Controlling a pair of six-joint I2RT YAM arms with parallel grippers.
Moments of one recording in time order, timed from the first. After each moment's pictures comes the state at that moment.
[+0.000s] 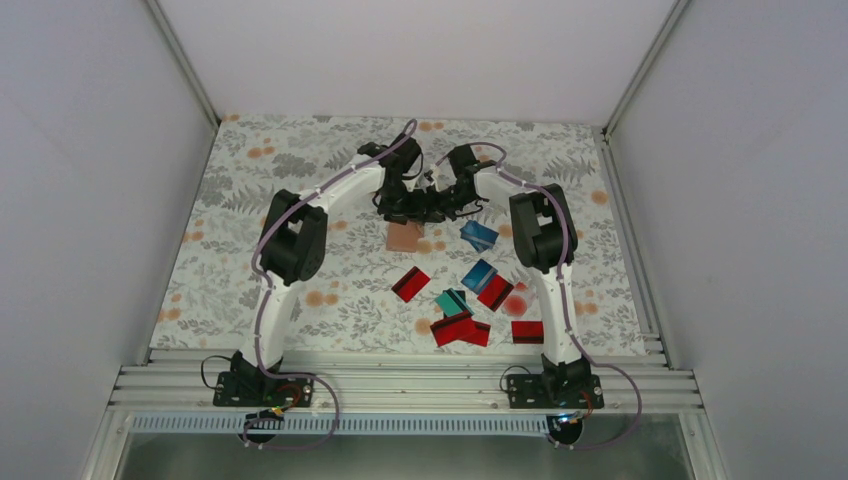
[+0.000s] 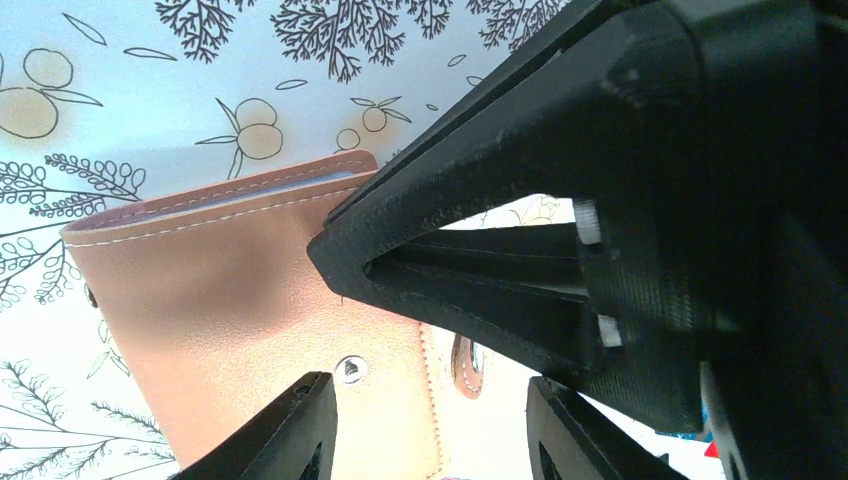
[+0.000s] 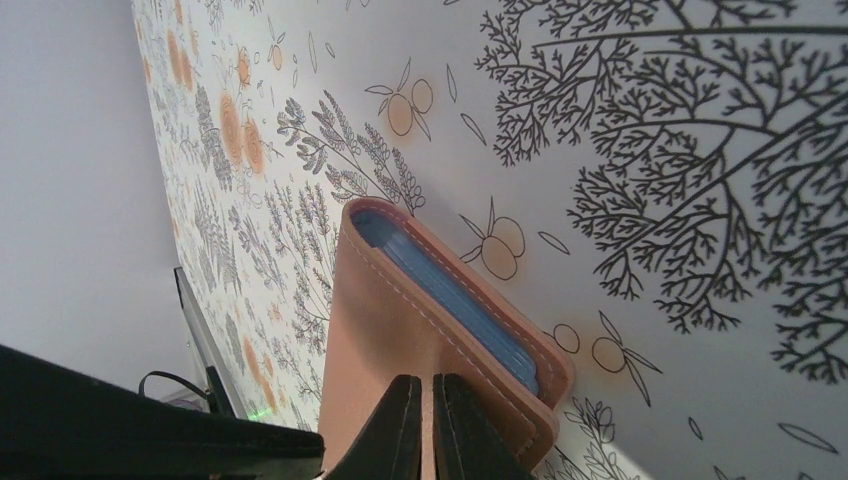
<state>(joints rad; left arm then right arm) -0.57 2.27 1.96 -1.04 0.31 -0.40 0.38 2.37 1.76 -0.66 -0.88 0.30</state>
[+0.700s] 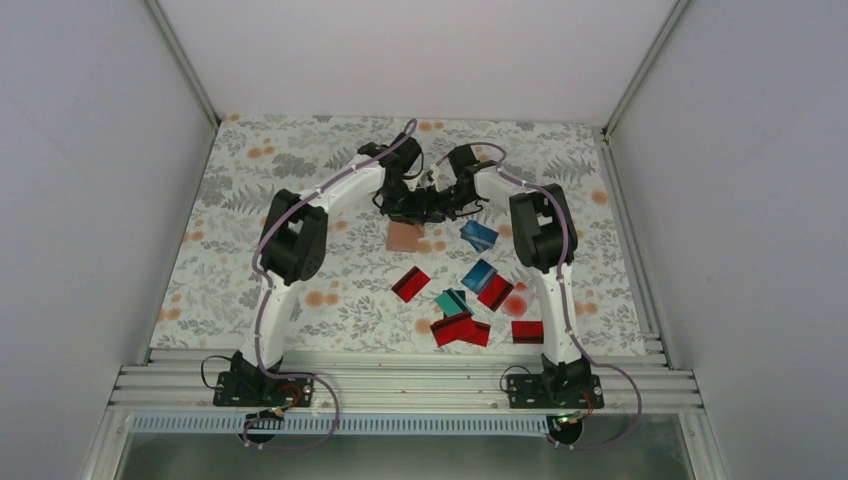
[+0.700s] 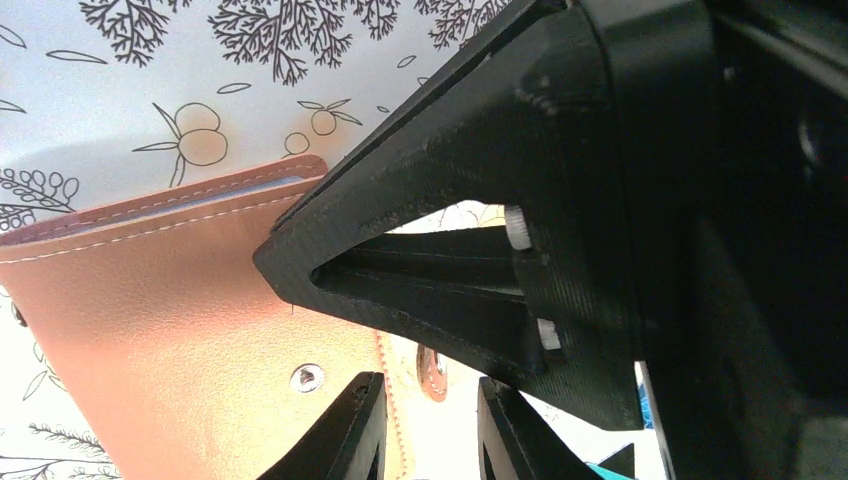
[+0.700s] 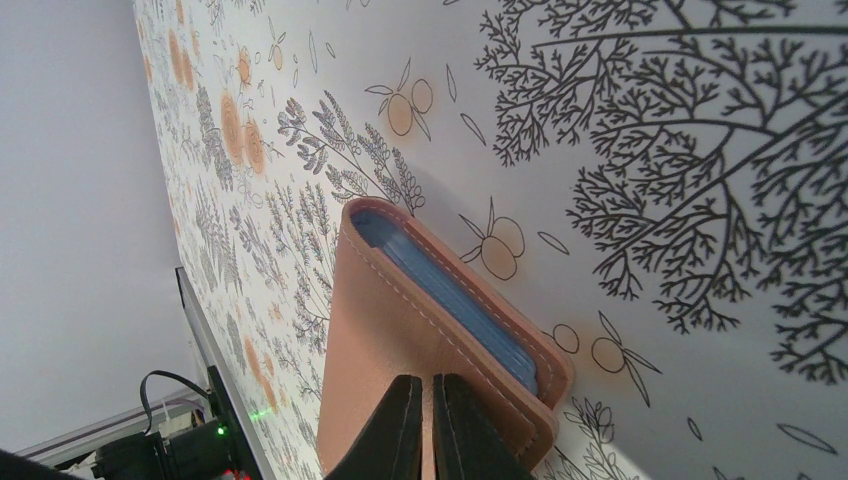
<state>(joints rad) -0.57 2.27 1.96 -1.01 0.37 -0.41 0.38 2.37 1.76 -0.66 -0.88 0.30</state>
